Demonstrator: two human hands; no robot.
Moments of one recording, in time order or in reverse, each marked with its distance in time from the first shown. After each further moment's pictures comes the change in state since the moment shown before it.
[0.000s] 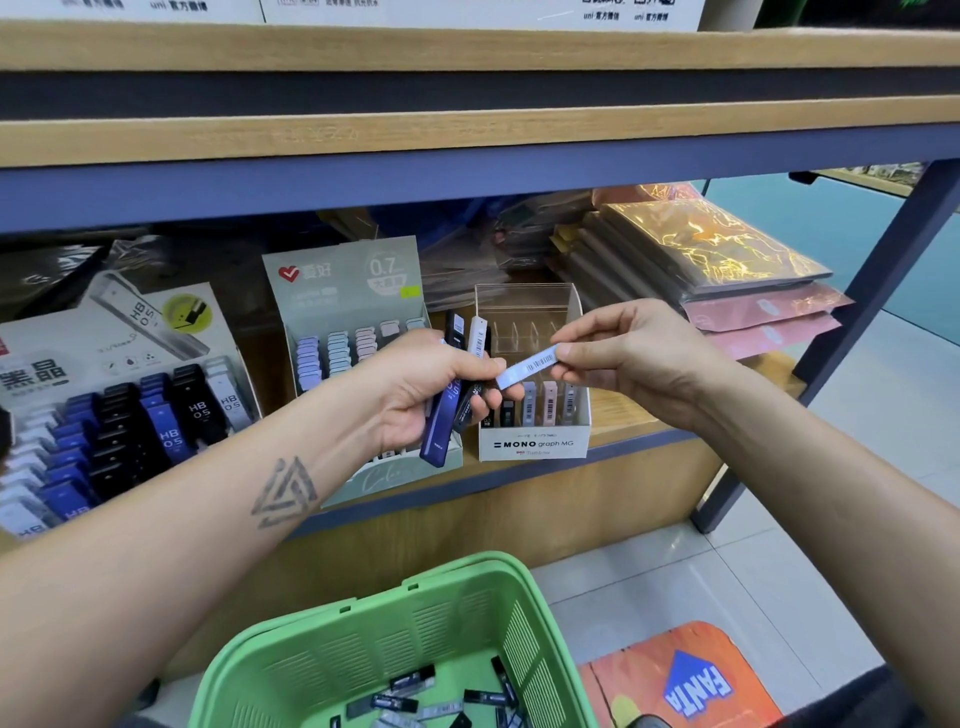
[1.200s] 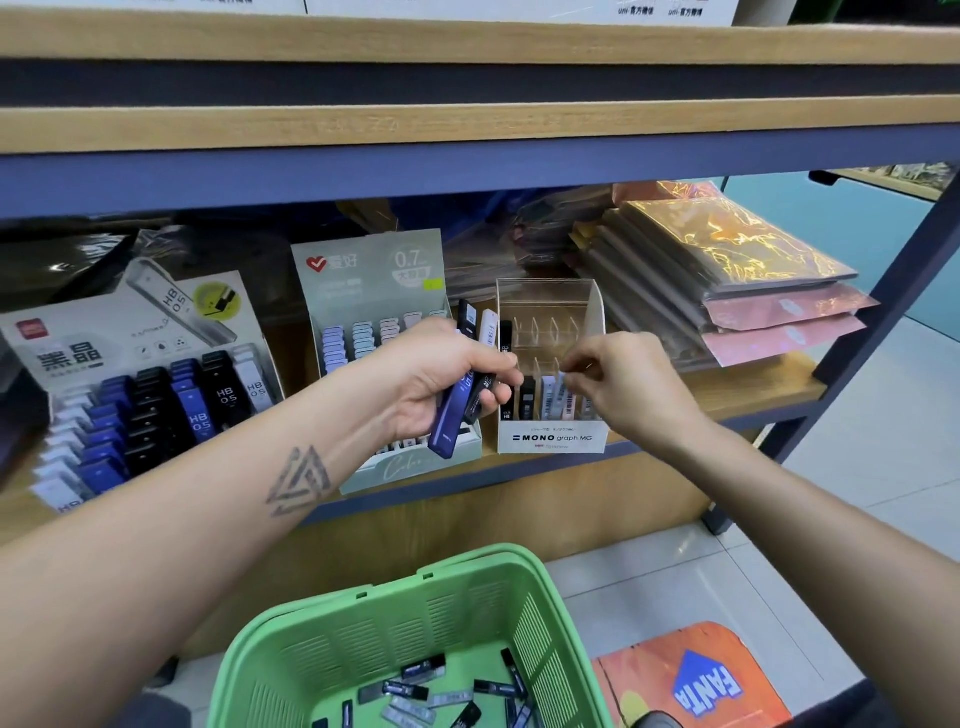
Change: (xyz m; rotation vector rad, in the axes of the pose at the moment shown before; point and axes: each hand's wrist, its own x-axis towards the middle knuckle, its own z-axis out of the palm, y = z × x) left_hand -0.007 0.001 -0.006 0.074 0.090 0.054; right_hand 0.011 0.045 0.022 -0.990 0.257 -0.377
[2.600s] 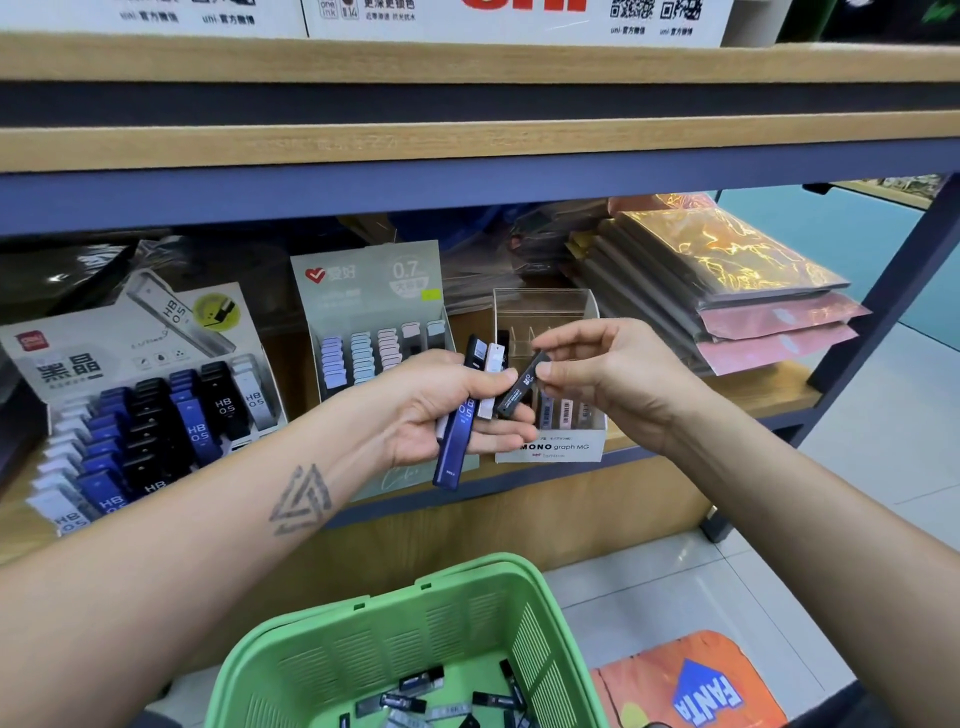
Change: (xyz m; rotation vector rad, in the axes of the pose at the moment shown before) left_hand -0.012 -0.007 0.003 -0.100 -0.099 -0.133; right_hand 0.004 -0.029 -0.021 1.036 -0.217 0.297
